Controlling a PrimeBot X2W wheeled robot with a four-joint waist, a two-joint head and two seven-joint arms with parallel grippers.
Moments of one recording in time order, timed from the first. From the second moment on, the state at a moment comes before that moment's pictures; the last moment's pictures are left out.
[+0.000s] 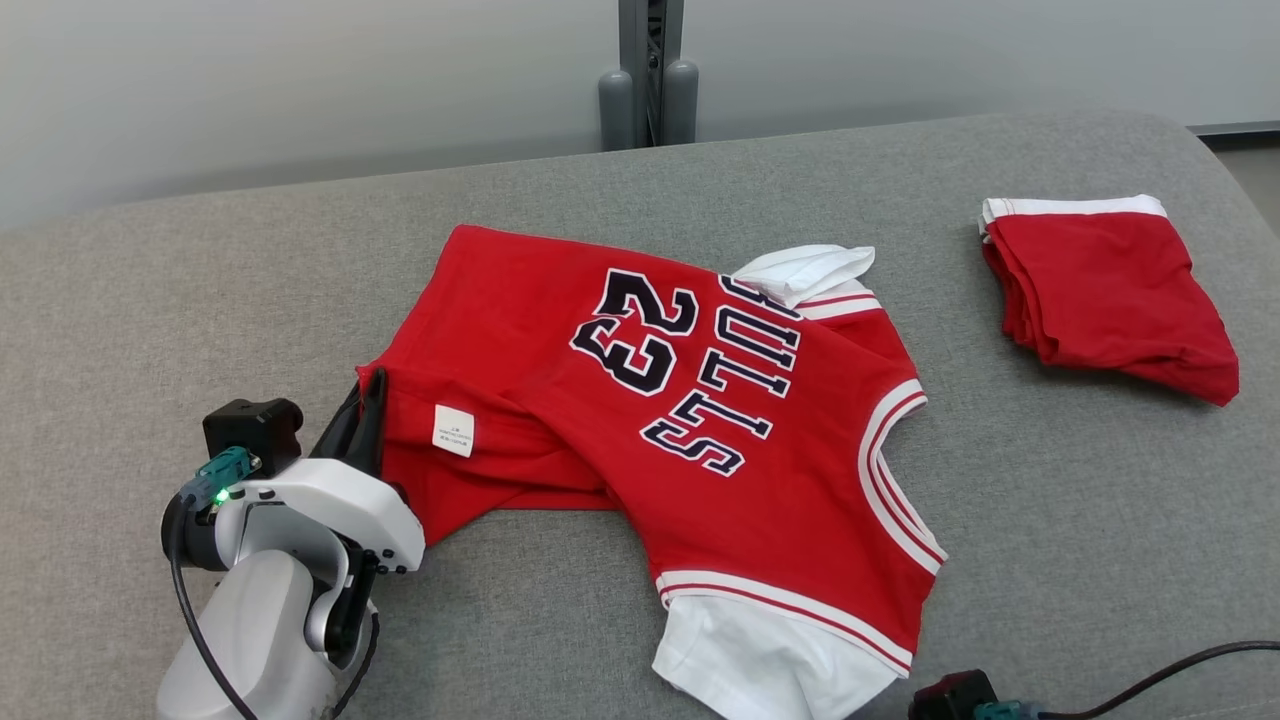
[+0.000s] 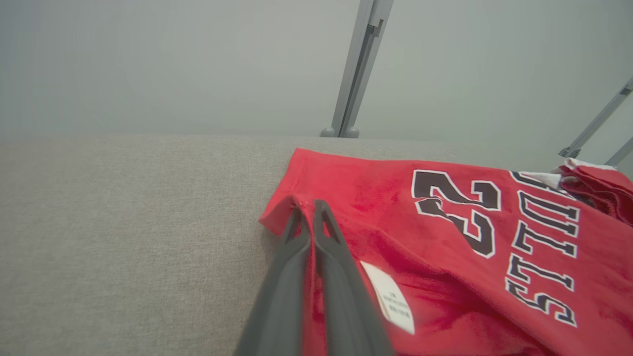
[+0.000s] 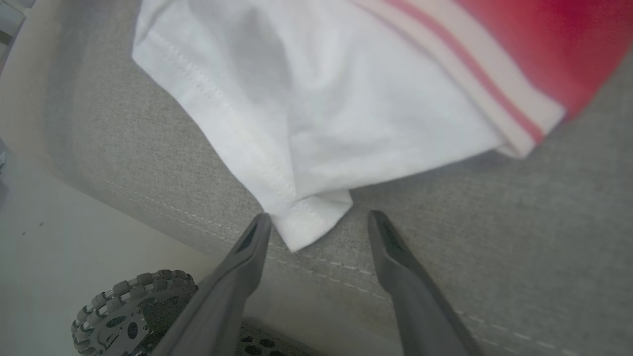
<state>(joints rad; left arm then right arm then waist) -0.45 0.15 -0.25 0.67 -0.47 -0.07 -0.19 -0.10 -0.32 0.81 0.35 0.73 0.13 0.06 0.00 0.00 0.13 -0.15</state>
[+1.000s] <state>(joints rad) -0.46 0.15 -0.26 0.71 -0.50 -0.07 -0.22 -0.23 -0.45 0.92 0.21 0.97 0.13 0.04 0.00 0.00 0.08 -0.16</state>
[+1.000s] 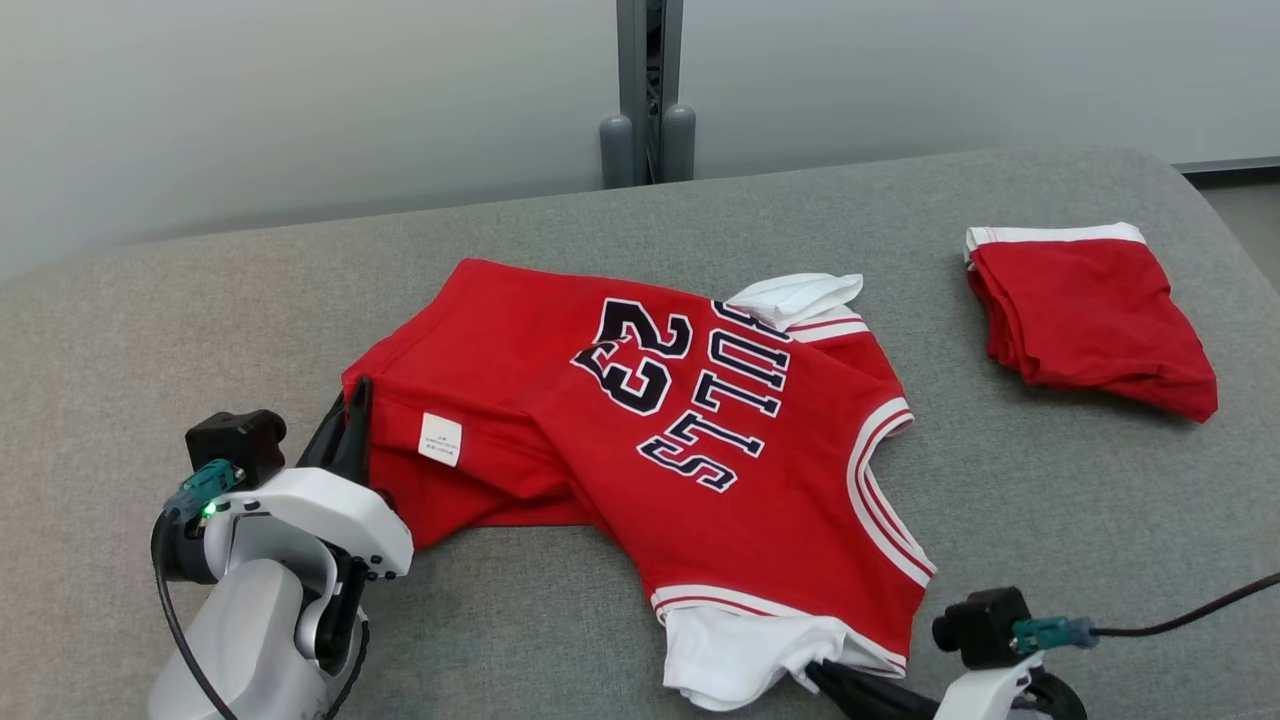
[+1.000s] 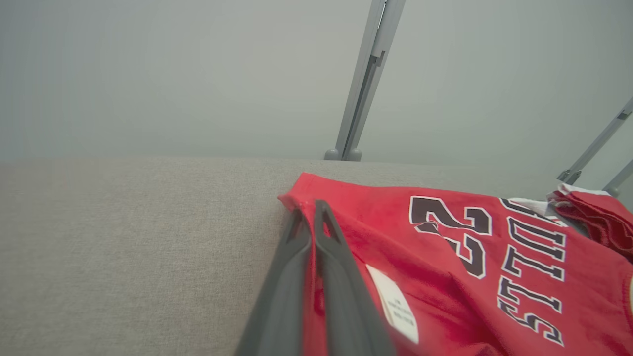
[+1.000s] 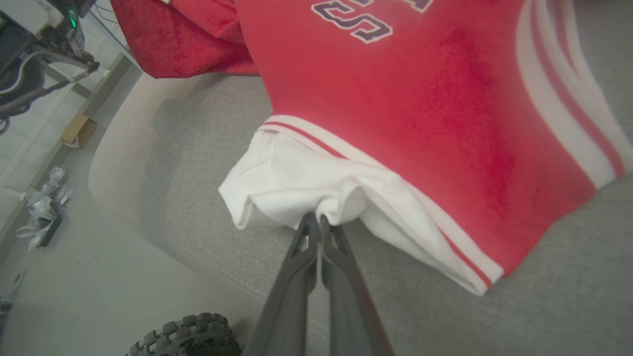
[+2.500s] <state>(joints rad) -0.66 0.27 -0.21 0.52 -0.59 -0.07 -0.10 -0.87 -0.42 0.53 0.31 1.24 0.13 0.06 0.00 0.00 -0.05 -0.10</state>
